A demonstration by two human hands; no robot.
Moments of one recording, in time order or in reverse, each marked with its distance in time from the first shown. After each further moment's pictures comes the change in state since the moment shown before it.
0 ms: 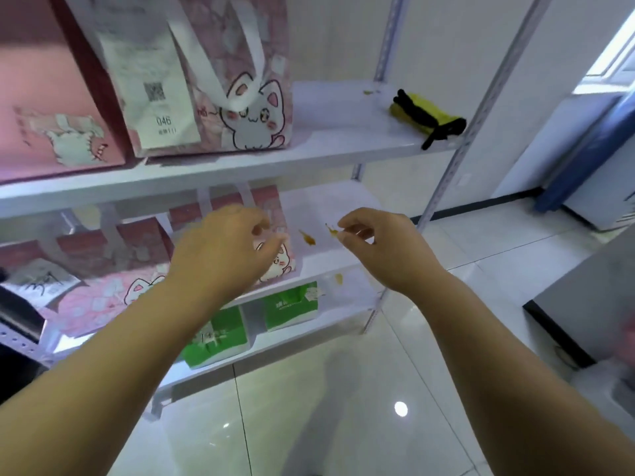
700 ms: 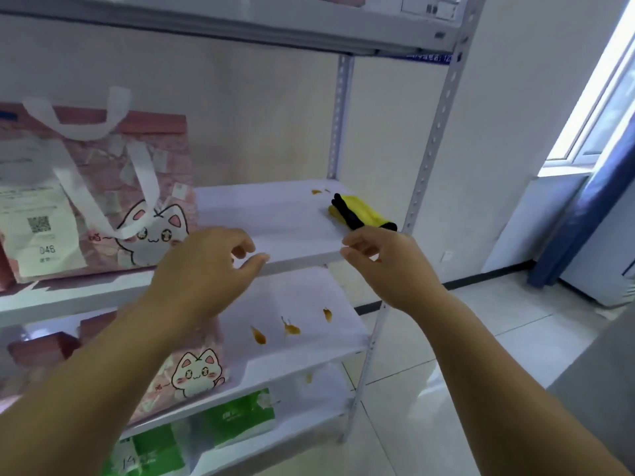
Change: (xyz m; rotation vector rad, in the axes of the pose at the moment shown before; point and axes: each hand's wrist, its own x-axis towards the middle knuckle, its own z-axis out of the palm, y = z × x) left_hand 0.140 0.129 0.011 0.017 0.144 0.039; right_hand 0.093 0.112 -0.153 0.021 0.200 -0.099
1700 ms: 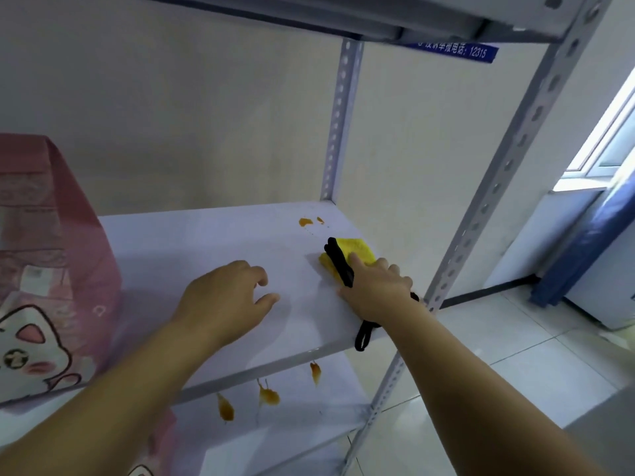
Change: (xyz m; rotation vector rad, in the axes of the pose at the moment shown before) left_hand 0.181 -0.031 0.135 0.147 -0.273 -0.011; right_hand 0.212 0.130 0.083 -0.623 -0.402 0.382
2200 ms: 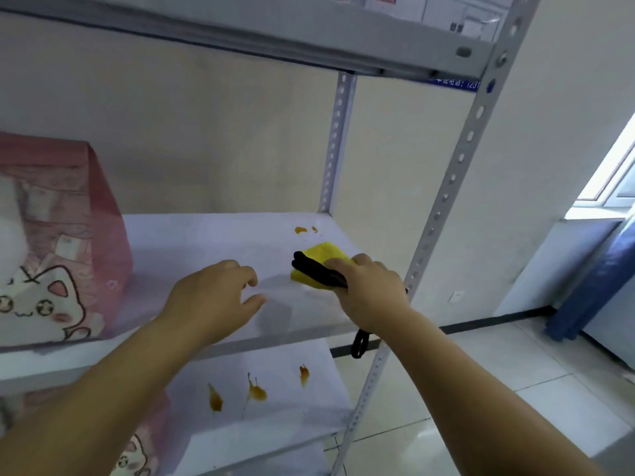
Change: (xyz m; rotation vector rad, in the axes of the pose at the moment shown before) left_hand -0.046 0.042 -0.023 0.042 0.084 -0.047; right_hand -0.059 0.036 -0.023 0.062 0.379 -0.427
